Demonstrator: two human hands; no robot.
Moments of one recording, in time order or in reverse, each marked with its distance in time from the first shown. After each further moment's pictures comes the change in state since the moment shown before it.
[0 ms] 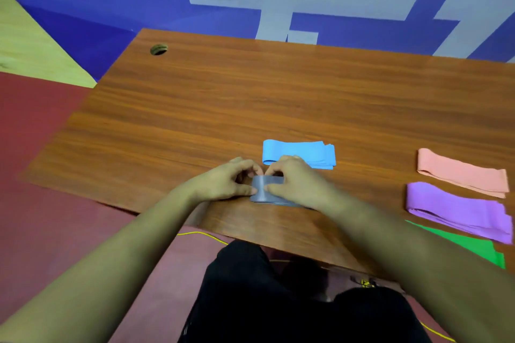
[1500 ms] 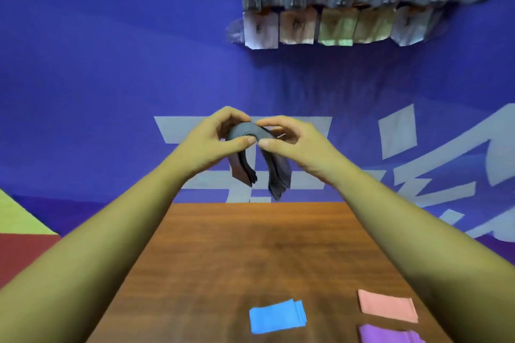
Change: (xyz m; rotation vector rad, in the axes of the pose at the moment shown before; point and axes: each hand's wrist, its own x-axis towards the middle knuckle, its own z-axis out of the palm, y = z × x) left_hand 0.034 0.361 -0.388 -0.197 0.393 0.466; right_hand 0.012 -0.217 -0.451 0.509 0.473 -0.169
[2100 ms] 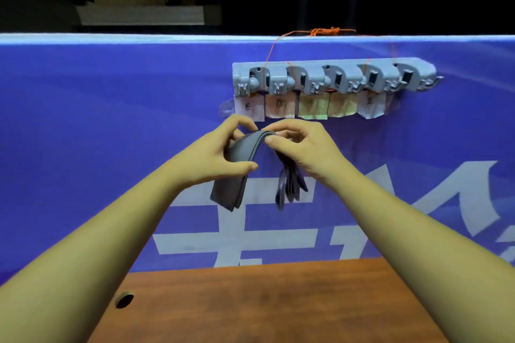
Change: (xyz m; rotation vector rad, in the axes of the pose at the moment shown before) left_hand 0.059 0.075 -0.043 0.201 -0.143 0.180; right_hand 0.035 -0.082 -0.053 -0.070 0.265 -0.207
